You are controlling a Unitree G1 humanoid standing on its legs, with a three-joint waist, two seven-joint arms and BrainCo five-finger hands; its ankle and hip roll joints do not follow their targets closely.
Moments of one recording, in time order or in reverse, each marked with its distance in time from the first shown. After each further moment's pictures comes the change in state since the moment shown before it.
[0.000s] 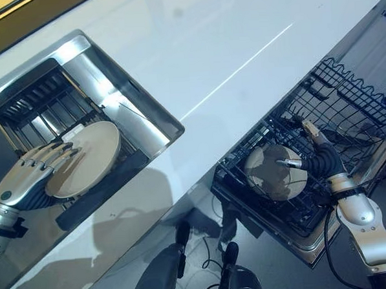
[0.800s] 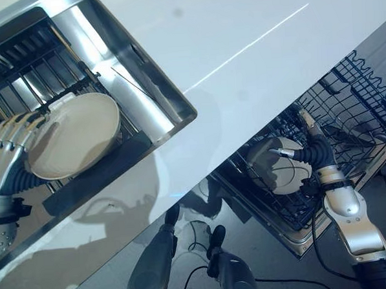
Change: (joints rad) left arm -0.123 -0.128 0.027 0.065 -0.055 0.023 0.297; right arm -0.046 0.068 0.060 -0.004 -0.006 -0.006 -0.083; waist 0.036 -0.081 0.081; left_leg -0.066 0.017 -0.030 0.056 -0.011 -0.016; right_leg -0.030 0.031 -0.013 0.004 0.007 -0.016
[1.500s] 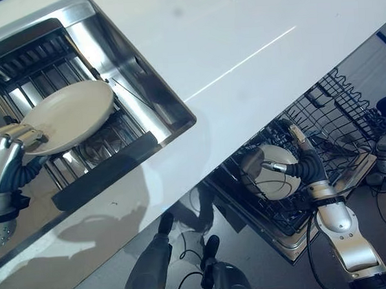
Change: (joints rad) left arm -0.049 0.003 -0.017 0.006 0.145 -0.088 0.107; right arm 0.083 0.020 0.047 -0.036 0.003 -0.043 -0.024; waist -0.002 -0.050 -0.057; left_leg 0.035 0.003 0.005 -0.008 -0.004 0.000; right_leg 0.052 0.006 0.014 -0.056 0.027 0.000
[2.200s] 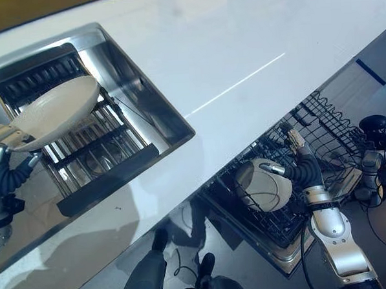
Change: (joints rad) left arm 0.090 -0.105 0.172 -0.081 0.010 -0.076 0.014; right arm 0.032 0.120 -0.045 -0.012 -0.029 0.003 -0.005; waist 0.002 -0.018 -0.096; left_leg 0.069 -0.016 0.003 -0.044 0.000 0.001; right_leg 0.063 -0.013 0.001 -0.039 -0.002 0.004
